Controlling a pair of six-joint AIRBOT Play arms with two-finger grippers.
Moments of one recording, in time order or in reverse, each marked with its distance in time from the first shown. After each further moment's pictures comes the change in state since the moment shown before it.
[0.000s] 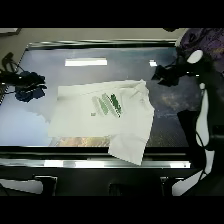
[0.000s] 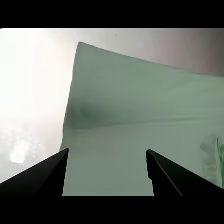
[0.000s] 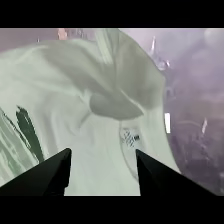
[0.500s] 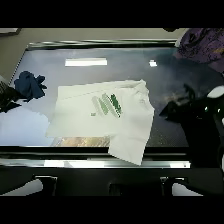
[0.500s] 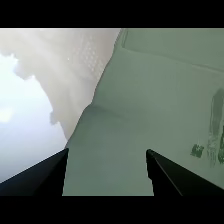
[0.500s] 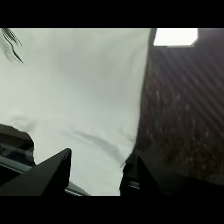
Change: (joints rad) left arm 0.222 0.313 -0.342 -0.076 -0.123 0.009; right arm -0.194 0.461 -0.880 0.132 0.069 -0.270
